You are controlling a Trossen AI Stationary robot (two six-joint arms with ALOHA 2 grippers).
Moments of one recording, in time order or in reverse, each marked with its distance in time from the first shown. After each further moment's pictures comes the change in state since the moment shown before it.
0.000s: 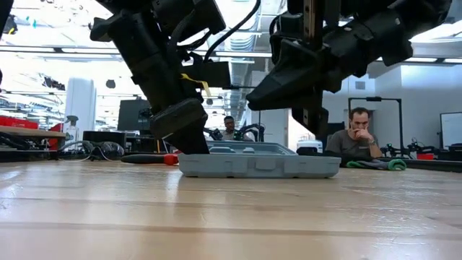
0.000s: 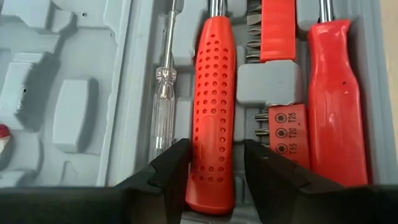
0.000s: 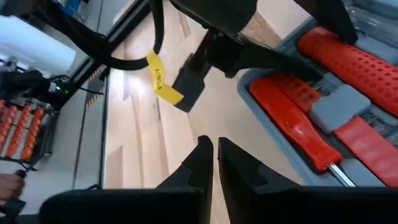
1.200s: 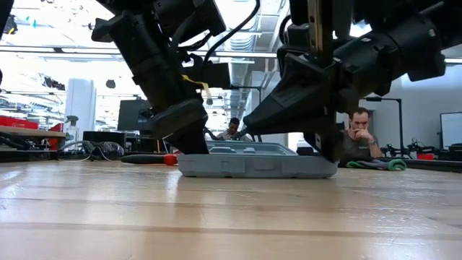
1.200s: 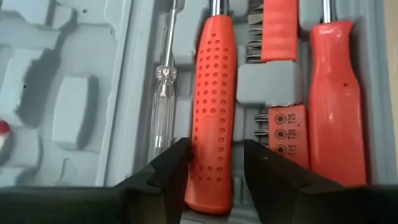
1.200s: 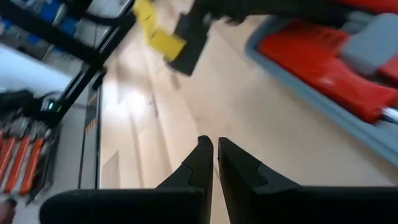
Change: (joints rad) left arm 0.003 -0.001 0.000 -0.003 0.008 -0.017; right arm 0.133 0.146 0.000 0.166 0.180 0.147
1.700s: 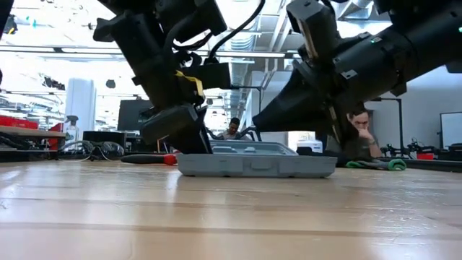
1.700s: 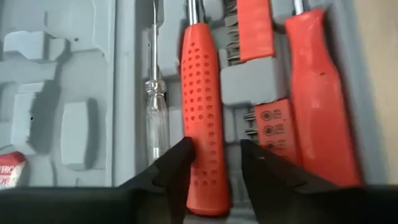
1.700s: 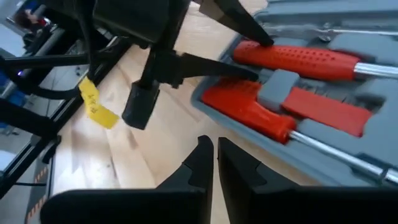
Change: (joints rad) left arm 0.002 -0.001 0.002 -0.004 -0.002 0.200; right arm 0.075 0.000 0.000 -0.055 0.436 0.113
